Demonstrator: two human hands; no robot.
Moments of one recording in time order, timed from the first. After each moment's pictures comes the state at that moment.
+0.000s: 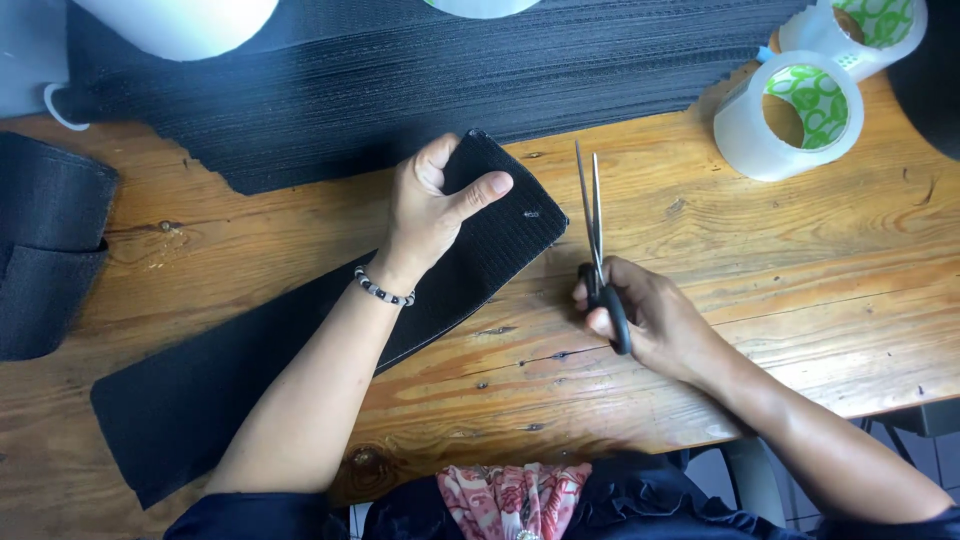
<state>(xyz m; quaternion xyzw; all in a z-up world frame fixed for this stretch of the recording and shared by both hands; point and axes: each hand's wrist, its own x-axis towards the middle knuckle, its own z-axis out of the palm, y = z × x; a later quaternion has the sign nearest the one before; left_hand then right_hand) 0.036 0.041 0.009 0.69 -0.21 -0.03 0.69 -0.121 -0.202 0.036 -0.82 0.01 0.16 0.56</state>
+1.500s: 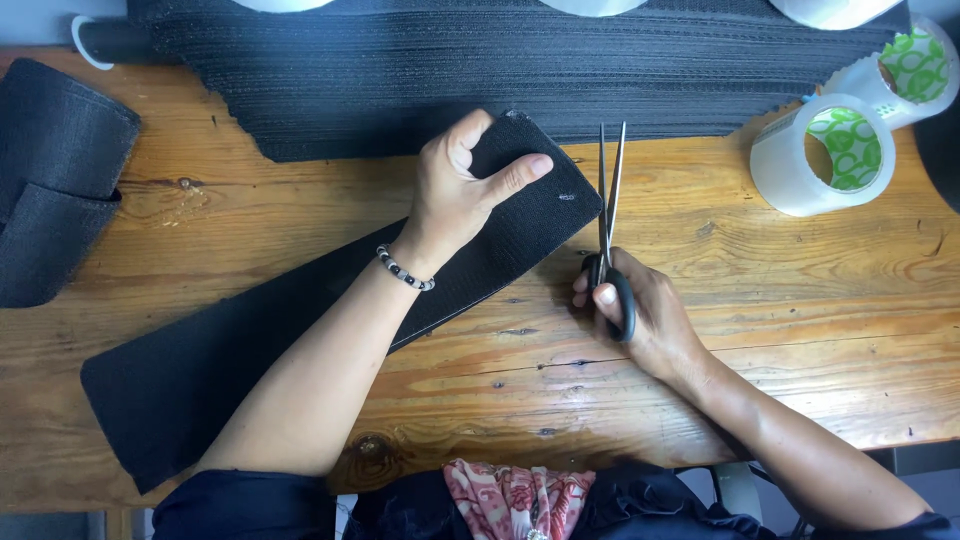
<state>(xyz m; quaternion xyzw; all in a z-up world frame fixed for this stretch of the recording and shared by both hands) 0.042 0.056 0.010 0.71 -0.20 0.06 0.67 -0.106 -0.170 0.018 -0.83 -0.01 0.09 0.55</state>
